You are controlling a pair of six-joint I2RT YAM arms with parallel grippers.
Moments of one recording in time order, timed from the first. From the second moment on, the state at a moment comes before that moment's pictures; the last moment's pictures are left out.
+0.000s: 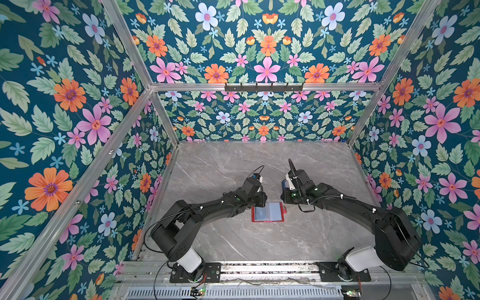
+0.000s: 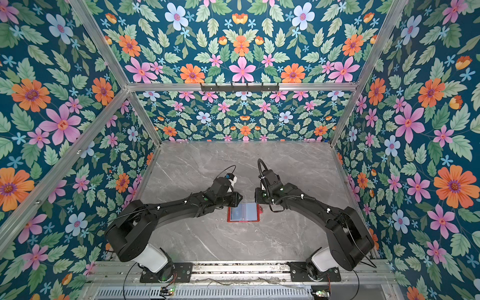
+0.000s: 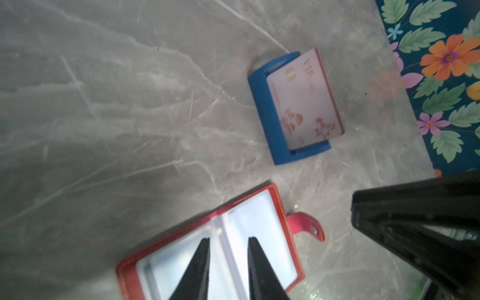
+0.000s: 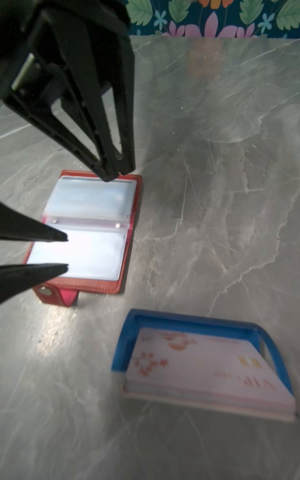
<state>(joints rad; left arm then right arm) -0.79 1.63 0.89 -0.01 0.08 -0.56 0.57 1.45 0.95 -0.45 -0.12 0.60</state>
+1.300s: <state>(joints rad) -0.77 2.17 1.43 -0.04 0.28 -0.58 0.33 1.83 1.31 -0.66 -0.23 0.40</state>
